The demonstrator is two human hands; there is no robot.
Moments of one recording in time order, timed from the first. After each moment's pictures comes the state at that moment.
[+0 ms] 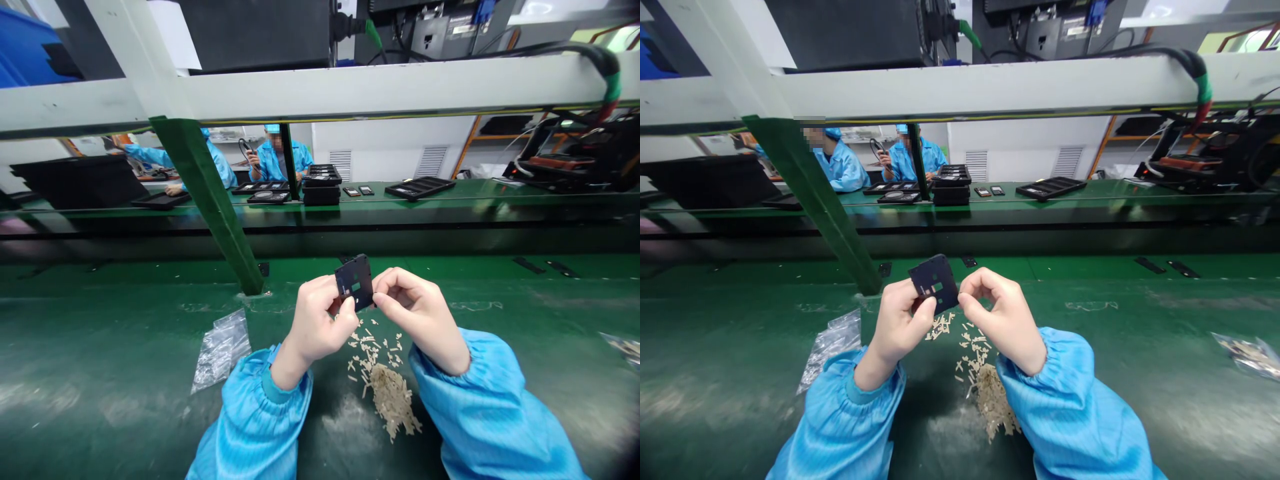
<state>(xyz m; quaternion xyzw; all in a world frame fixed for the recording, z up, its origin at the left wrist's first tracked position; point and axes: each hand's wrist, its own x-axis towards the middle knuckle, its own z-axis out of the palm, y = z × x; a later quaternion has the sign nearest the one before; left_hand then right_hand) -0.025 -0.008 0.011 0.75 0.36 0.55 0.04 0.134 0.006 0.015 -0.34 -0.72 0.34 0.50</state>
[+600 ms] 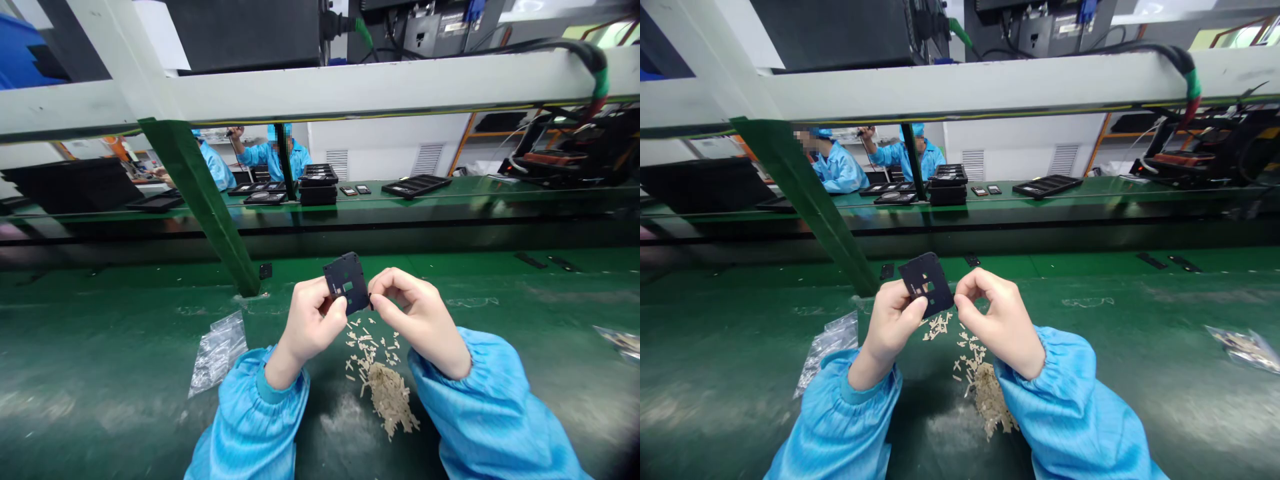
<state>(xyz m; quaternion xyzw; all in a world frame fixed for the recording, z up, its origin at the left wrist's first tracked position) -0.029 -0.007 0.007 0.73 0.38 0.55 0.16 0.136 0.000 0.019 -0.35 -0.76 0.26 0.49</state>
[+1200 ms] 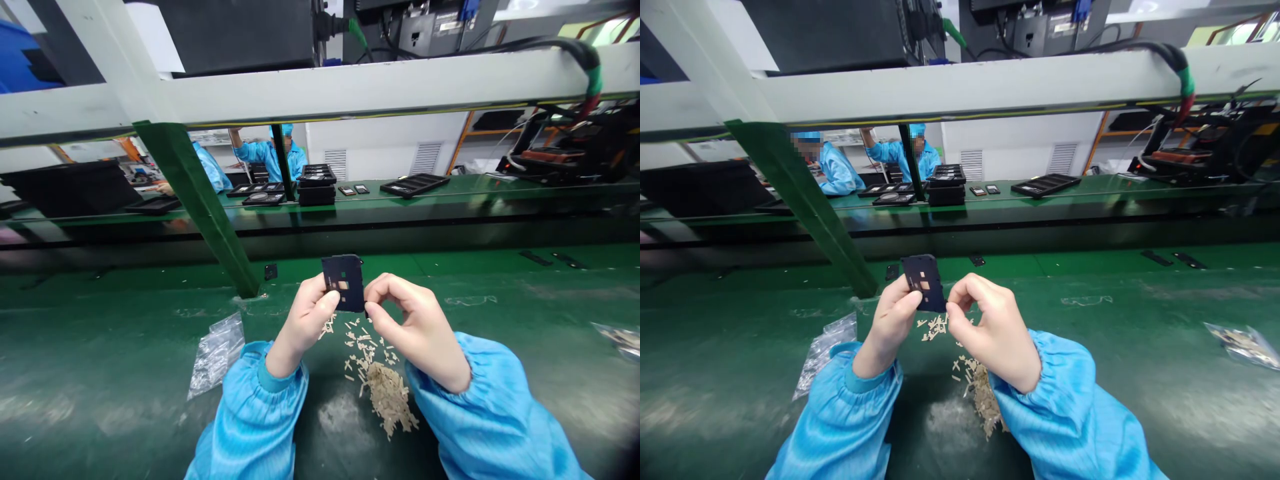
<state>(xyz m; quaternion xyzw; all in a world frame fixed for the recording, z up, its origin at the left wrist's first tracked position) -0.033 0.008 -0.016 0.66 0.33 0.58 0.34 0.135 -0.010 0.019 -0.33 -0.78 0.20 0.49</state>
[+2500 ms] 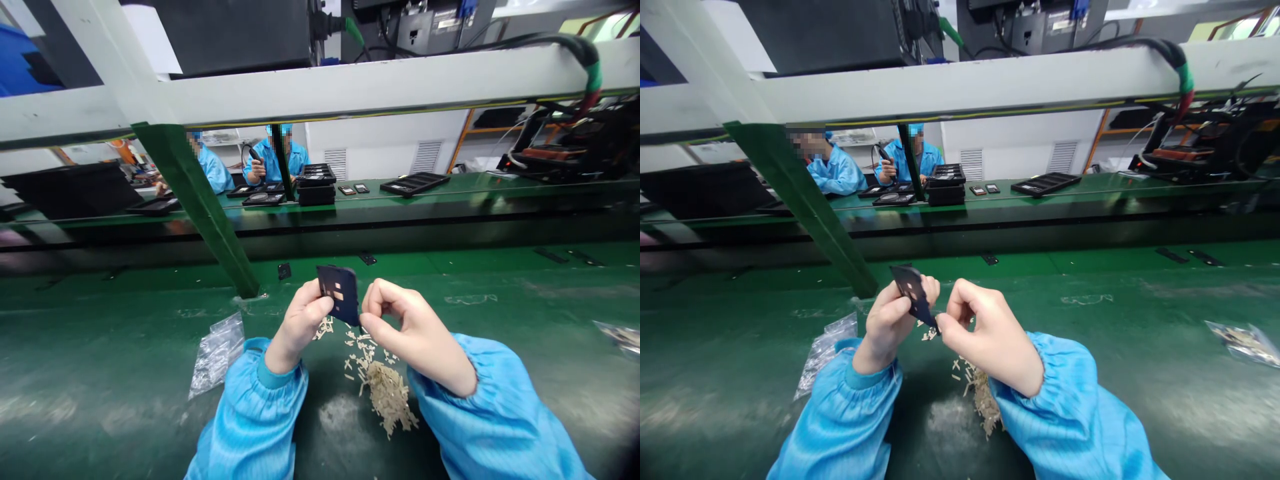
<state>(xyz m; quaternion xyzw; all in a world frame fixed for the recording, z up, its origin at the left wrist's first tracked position) -0.033 0.007 -0.020 0.61 0.19 0.61 0.48 0.134 -0.012 0.024 -0.34 -0.76 0.36 0.42</state>
